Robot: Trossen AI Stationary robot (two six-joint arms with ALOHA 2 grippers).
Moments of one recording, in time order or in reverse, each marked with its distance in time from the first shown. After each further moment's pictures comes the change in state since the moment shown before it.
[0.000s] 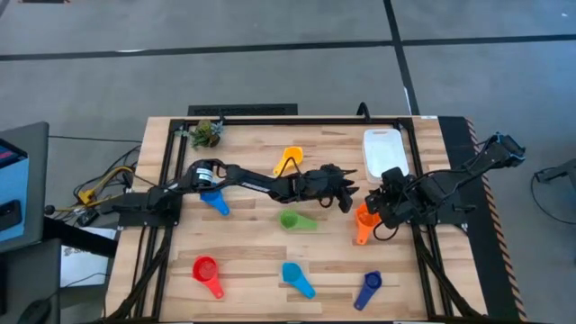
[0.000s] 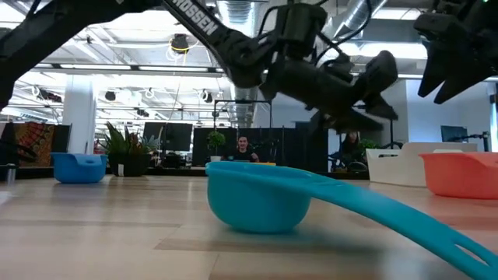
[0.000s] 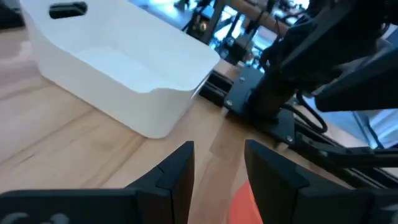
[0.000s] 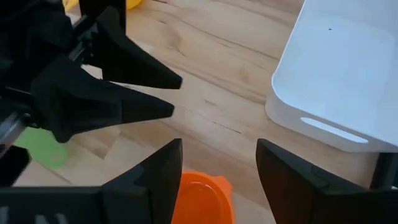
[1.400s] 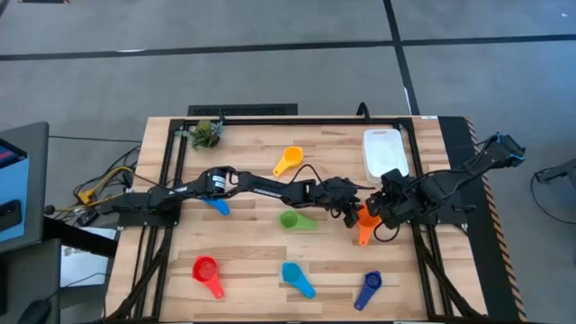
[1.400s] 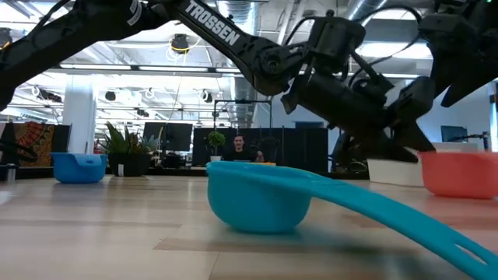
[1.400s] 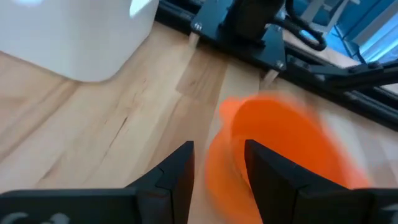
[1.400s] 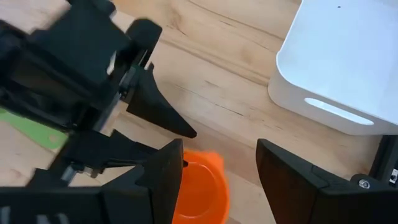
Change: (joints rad) left arm -0.025 0.172 0.259 -0.266 0.145 0.065; right arm 0.008 0.001 0.000 -0.001 -0.076 -0.002
